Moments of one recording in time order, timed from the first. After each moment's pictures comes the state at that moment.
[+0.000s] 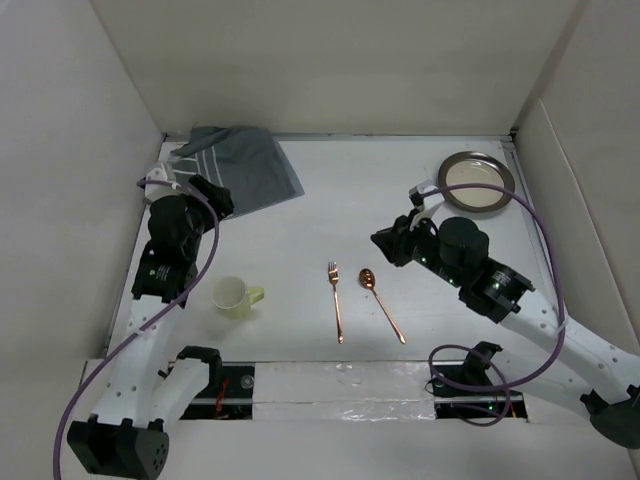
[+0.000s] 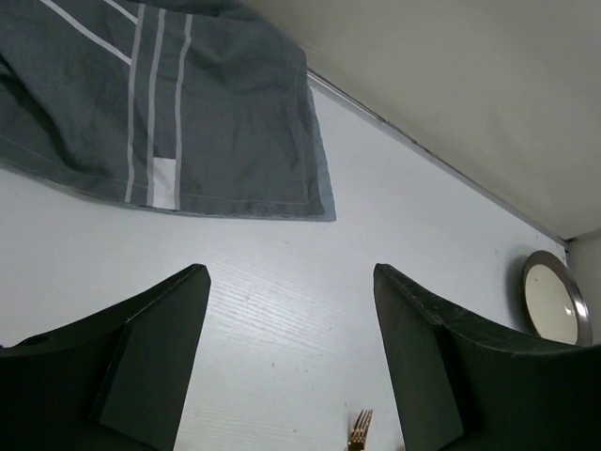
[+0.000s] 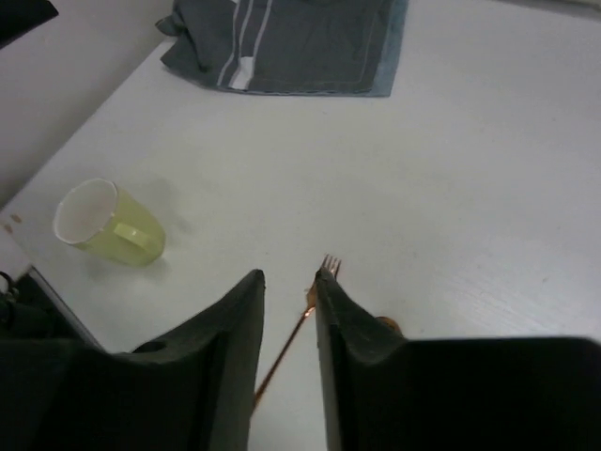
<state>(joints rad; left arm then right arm) -0.13 0.81 0.84 -0.27 -0.16 -0.61 0.79 0.90 0.88 -0.19 0.08 0.28</state>
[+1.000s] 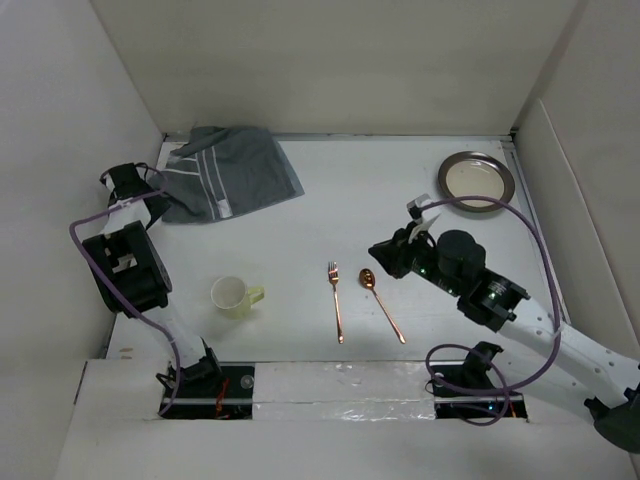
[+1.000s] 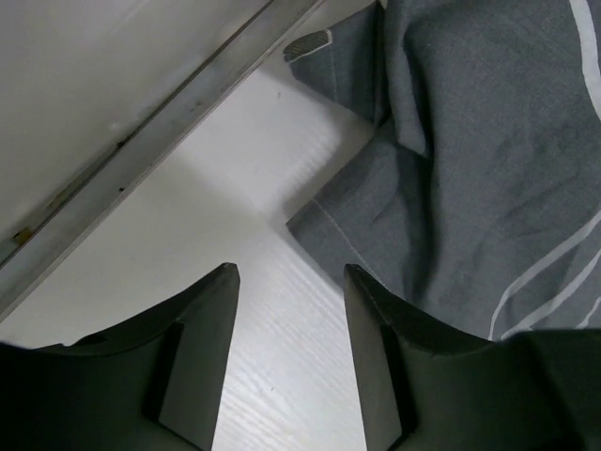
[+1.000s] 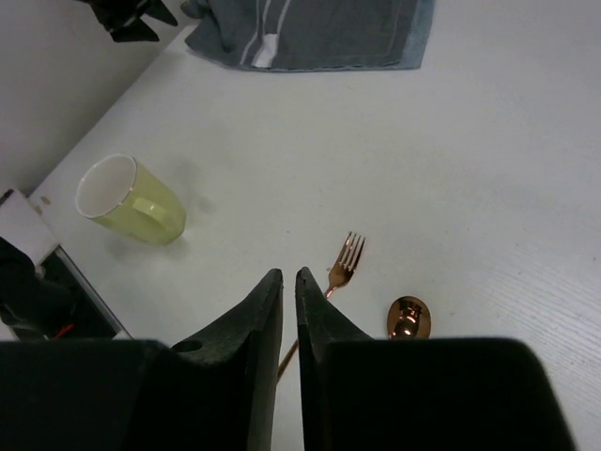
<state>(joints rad) 0.42 1.80 1.23 -0.27 -0.09 -0.45 0.81 0.82 0.74 -0.11 0.02 0.34</state>
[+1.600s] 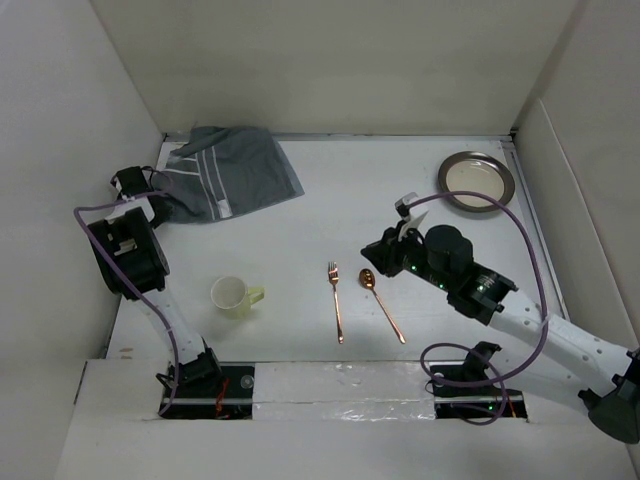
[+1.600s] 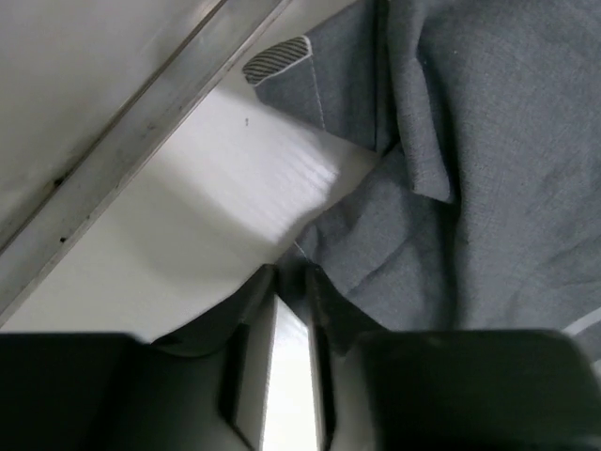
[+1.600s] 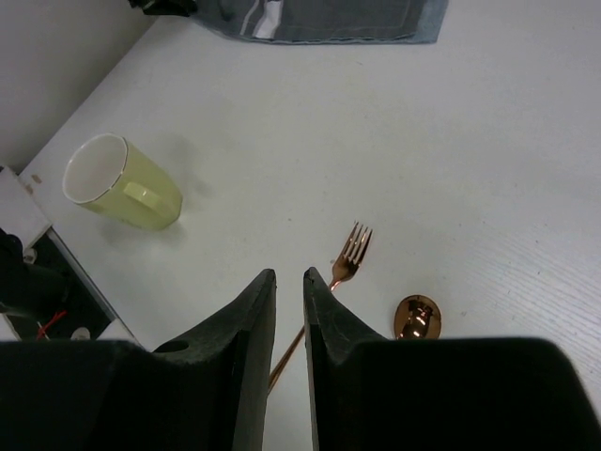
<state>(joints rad) 0.41 1.99 1.31 -0.20 -0.04 -0.42 0.81 0.91 0.75 -0.08 -0.02 0.33</state>
